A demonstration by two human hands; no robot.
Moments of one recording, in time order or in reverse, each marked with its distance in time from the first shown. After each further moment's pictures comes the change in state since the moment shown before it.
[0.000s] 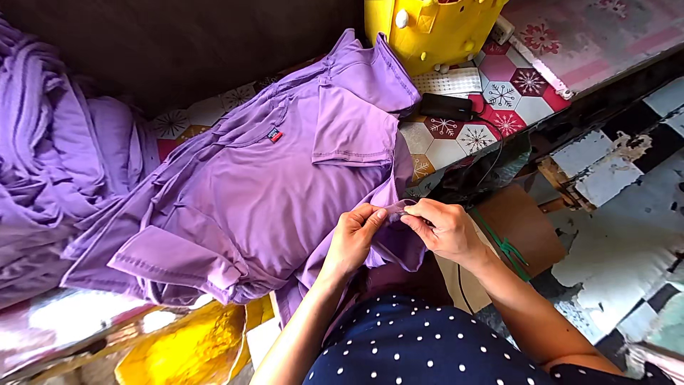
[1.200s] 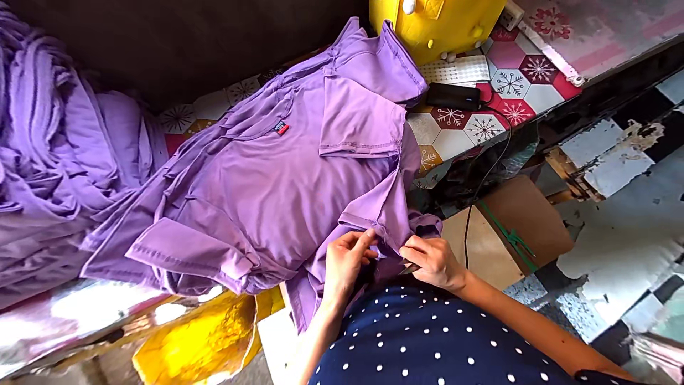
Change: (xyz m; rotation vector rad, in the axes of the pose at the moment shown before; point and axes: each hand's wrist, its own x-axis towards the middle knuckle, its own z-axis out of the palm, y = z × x) left_hand -0.054 -0.030 -0.010 -0.104 0.244 -0.355; right_hand -0.076 -0.012 0.058 -0.046 -0.004 -0.184
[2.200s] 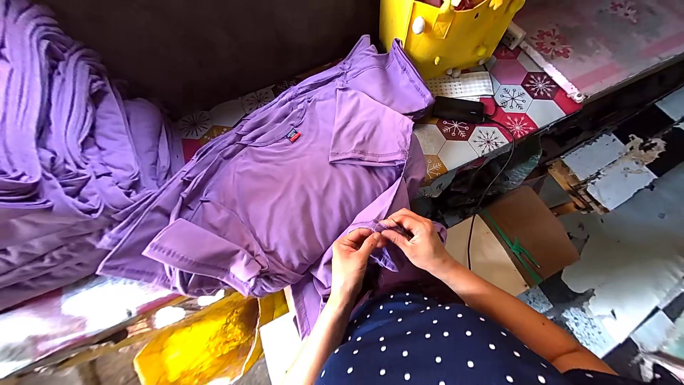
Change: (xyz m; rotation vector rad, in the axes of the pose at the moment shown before) left_hand 0.008 -0.002 0.002 -0.238 -0.034 0.246; right_hand 0.067 -0.007 0.015 0.485 0.085 0.489
